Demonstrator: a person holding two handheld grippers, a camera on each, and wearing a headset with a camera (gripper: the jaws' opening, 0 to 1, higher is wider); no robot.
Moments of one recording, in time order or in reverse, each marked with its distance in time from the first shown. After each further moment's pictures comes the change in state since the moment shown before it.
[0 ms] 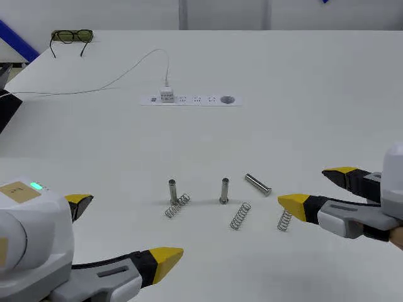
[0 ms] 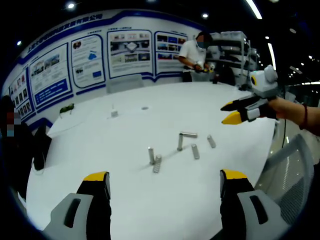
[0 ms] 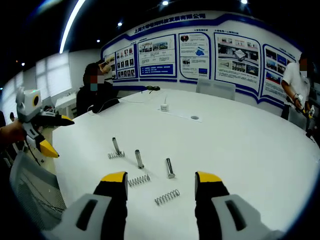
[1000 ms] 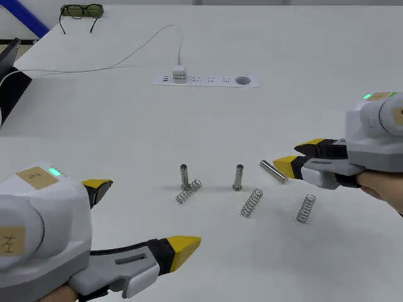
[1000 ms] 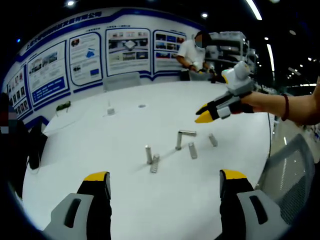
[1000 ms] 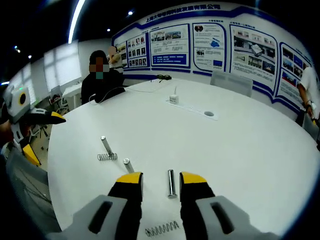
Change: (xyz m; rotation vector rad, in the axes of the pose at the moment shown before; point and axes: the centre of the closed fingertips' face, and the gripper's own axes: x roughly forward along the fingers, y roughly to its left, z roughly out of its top) left arm 0.014 0.000 -0.006 -0.010 0.010 -0.026; right arm 0.079 -0.004 0.004 -0.059 0.092 0.108
